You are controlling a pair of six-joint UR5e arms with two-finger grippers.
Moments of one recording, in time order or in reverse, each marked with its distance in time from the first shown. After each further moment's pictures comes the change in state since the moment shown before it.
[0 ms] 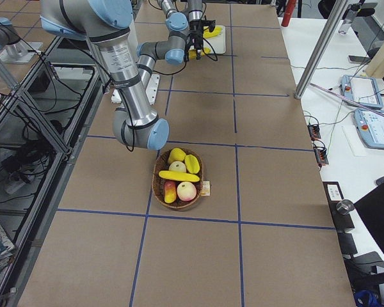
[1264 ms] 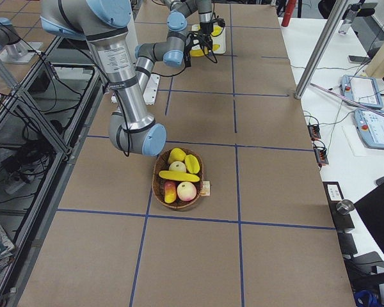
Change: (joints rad) left arm -0.119 0.092 -0.113 0.644 0.001 0.290; right arm 0.048 -0.087 0.091 -0.011 -0.021 0.041
